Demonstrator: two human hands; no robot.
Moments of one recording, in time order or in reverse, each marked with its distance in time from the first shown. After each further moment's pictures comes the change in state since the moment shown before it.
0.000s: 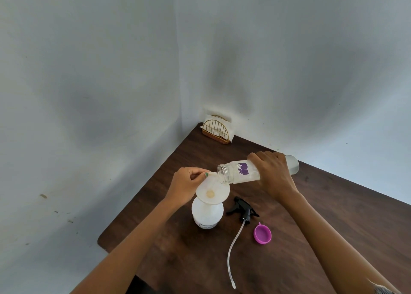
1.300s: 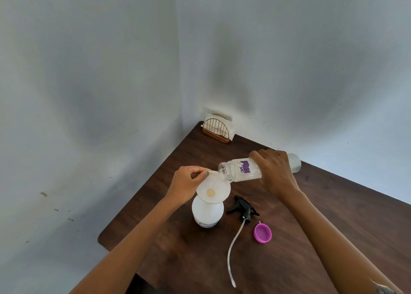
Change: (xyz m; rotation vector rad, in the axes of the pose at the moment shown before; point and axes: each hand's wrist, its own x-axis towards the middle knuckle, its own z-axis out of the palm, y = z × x) left_hand 0.000 0.001 0.004 -0.022 -0.002 -0.011; right_hand -0.001 0.006 -0.001 -0.016 0.029 -0.017
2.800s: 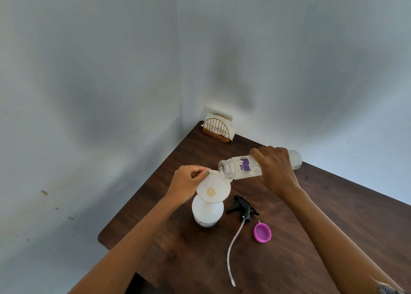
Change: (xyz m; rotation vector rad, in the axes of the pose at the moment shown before) left_hand -0.002 0.003 -0.001 0.015 0.012 0.007; right_hand 0.003 0.002 0.000 -0.016 0.030 0.006
